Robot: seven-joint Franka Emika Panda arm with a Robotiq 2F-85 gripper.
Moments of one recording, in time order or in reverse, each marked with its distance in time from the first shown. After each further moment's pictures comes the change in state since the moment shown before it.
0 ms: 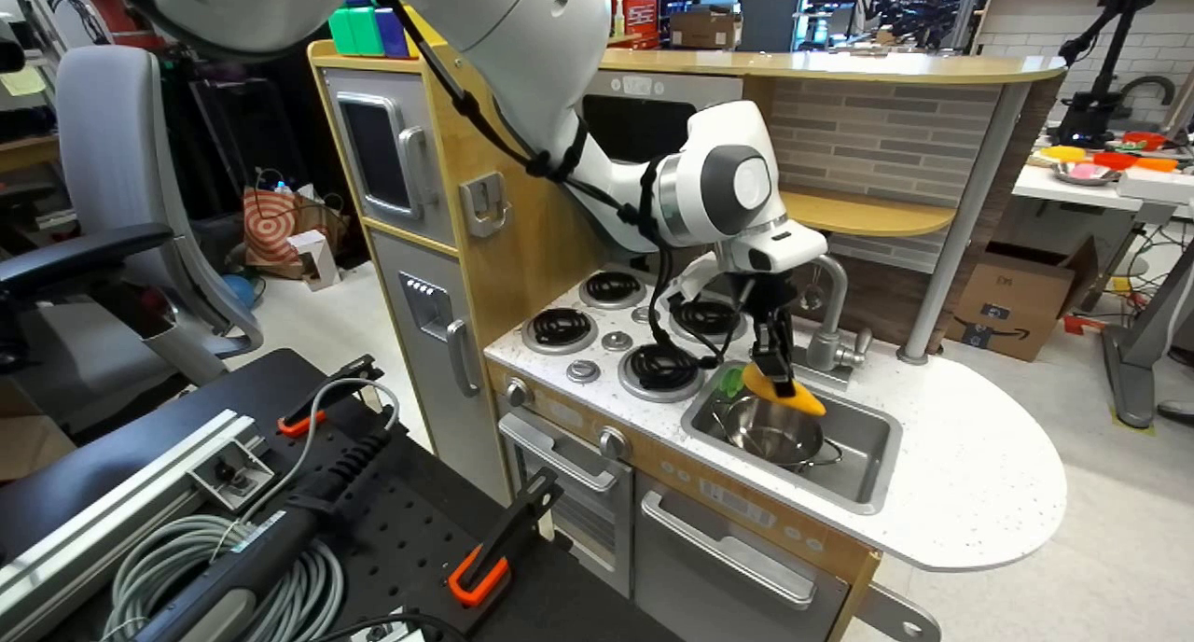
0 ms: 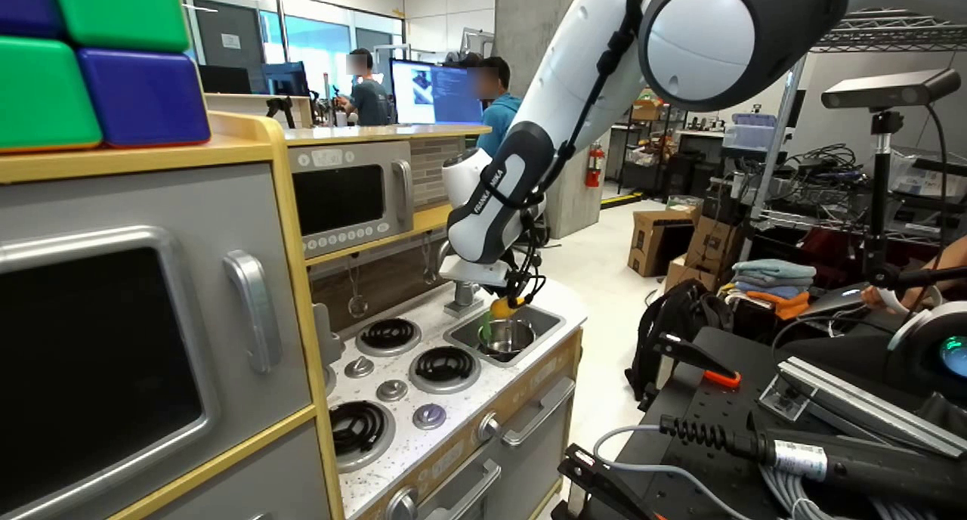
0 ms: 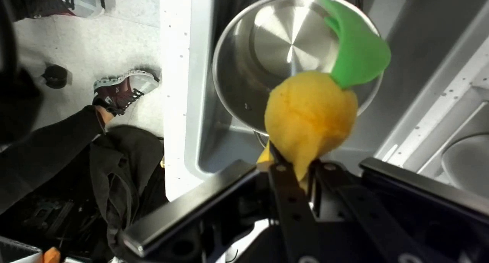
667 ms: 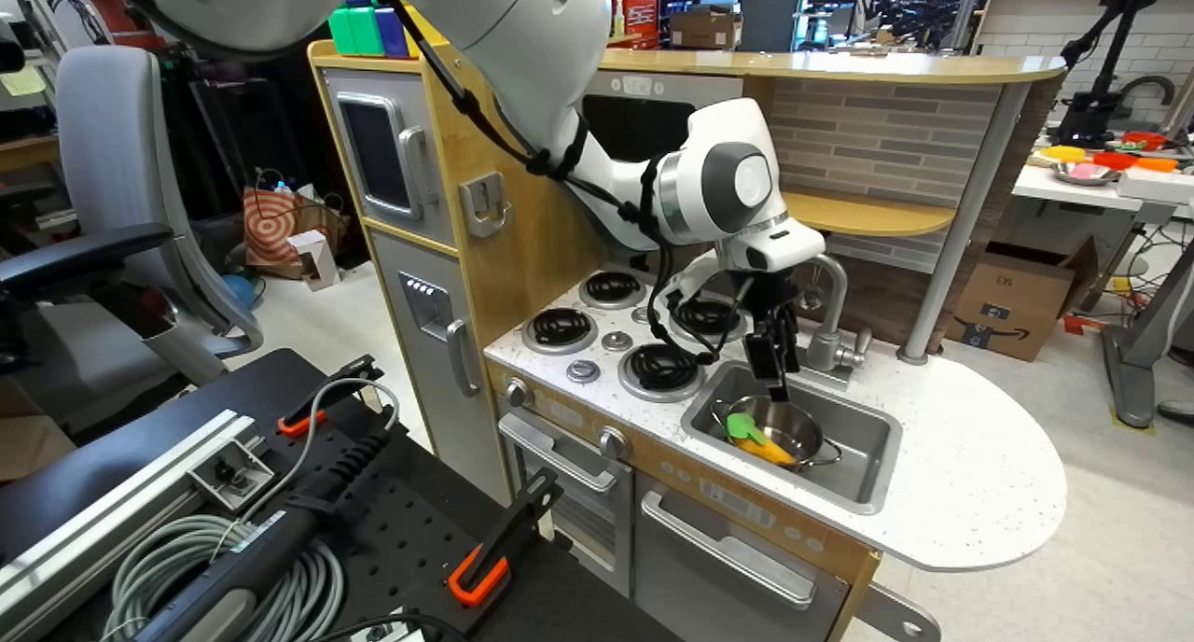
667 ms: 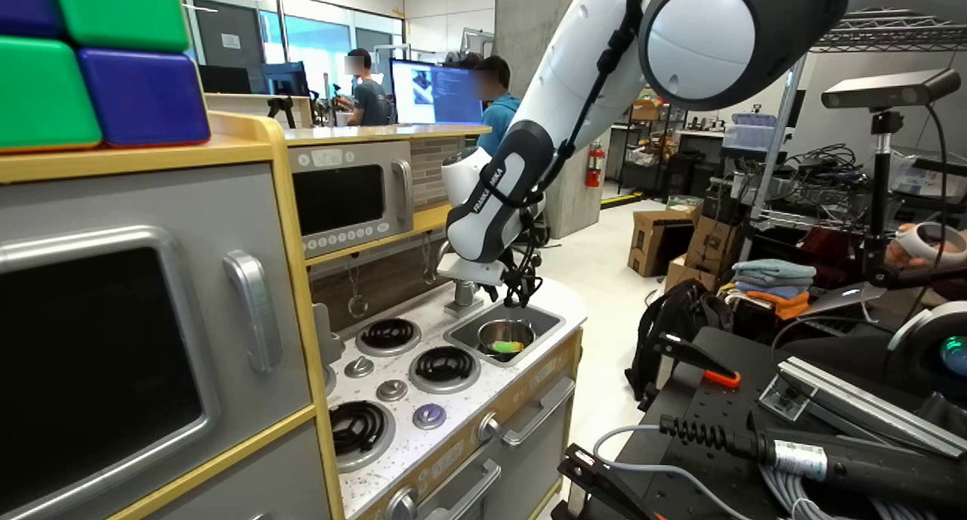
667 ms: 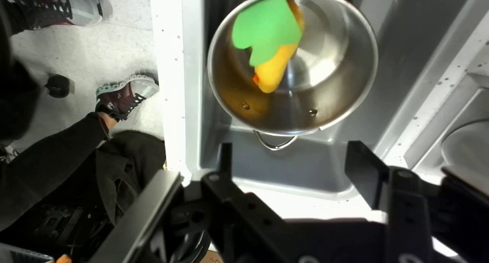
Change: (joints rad) arm 0.000 -0.003 0.002 0.001 -0.002 -0.001 0.053
